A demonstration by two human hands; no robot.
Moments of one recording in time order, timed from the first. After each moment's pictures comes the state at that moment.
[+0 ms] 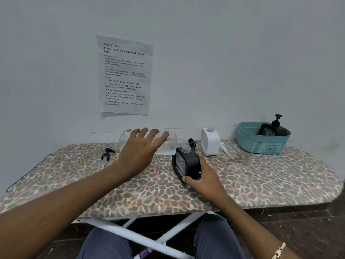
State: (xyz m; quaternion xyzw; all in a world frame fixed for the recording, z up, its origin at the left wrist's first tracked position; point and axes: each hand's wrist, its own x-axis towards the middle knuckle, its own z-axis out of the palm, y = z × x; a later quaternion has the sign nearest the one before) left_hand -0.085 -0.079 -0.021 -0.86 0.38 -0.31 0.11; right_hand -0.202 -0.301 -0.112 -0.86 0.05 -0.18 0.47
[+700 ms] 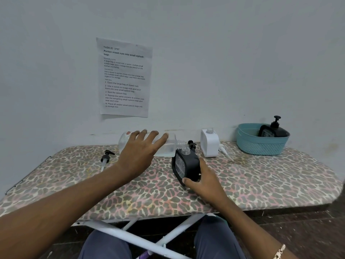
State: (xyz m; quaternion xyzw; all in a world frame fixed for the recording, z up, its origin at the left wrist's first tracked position) left_hand -0.085 -0.080 -0.020 -0.87 0.38 -0.31 0.11; right_hand -0.201 -0.301 -0.113 -0.86 0.05 -0.19 0.47
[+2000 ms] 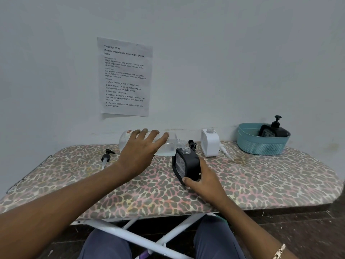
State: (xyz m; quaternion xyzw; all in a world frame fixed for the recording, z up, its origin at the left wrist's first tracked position) left_hand -0.084 -0.080 -0.020 -0.86 0.38 -0.31 0.11; right_hand -0.203 -0.301 -0.112 -0.86 0.05 -0.19 0.47
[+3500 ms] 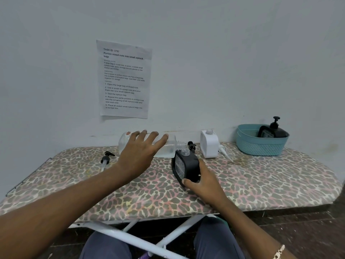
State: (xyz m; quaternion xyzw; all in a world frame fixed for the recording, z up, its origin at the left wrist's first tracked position) left_hand -0.084 -0.081 -0.018 -0.86 0.38 -0.31 0.13; right_hand -0.203 -0.300 -0.111 -0.87 0.05 -0.18 0.46
